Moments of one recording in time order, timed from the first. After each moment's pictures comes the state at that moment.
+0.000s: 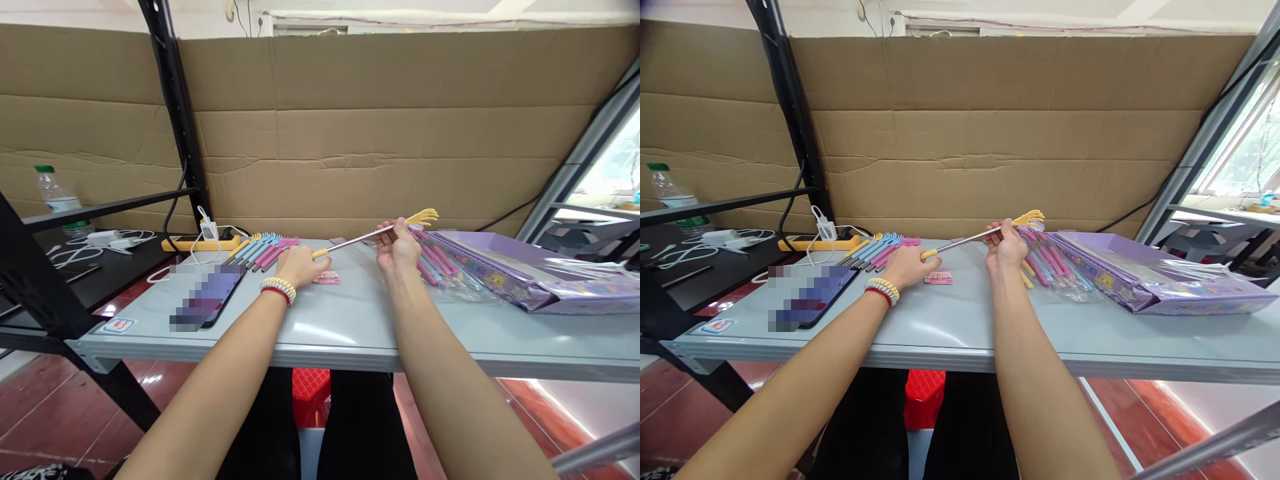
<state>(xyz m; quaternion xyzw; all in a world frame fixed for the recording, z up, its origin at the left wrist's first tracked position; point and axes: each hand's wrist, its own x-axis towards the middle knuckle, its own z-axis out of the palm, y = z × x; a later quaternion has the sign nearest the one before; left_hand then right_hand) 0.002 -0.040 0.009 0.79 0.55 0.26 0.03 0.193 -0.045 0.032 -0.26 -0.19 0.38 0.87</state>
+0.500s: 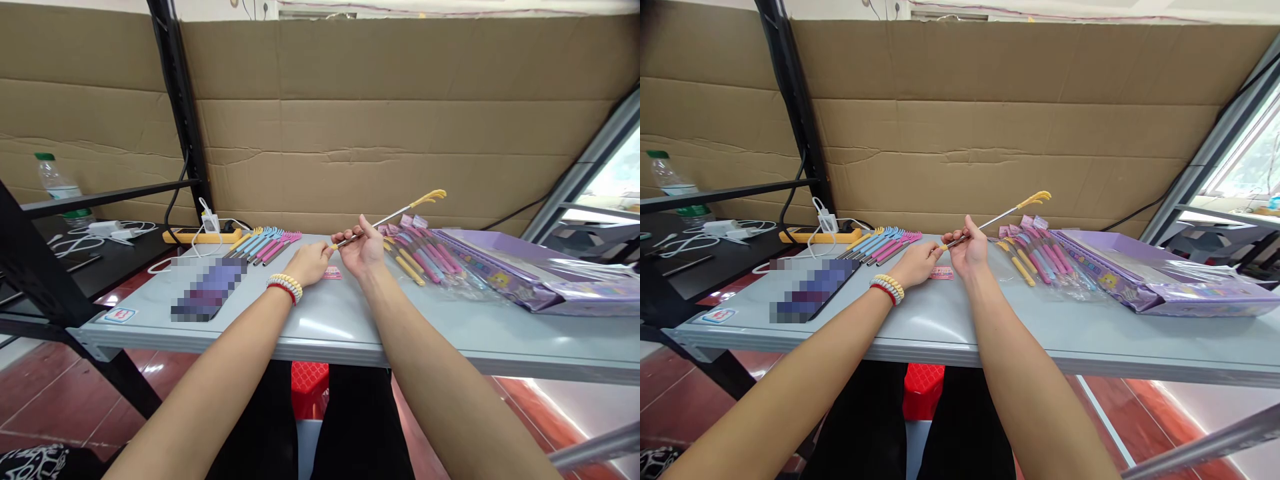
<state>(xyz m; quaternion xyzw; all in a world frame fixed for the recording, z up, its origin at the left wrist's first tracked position) 0.013 -0.032 -0.004 0.84 0.44 0.31 0.10 0.138 -0.045 0.021 -0.23 -0.30 0.55 0.74</state>
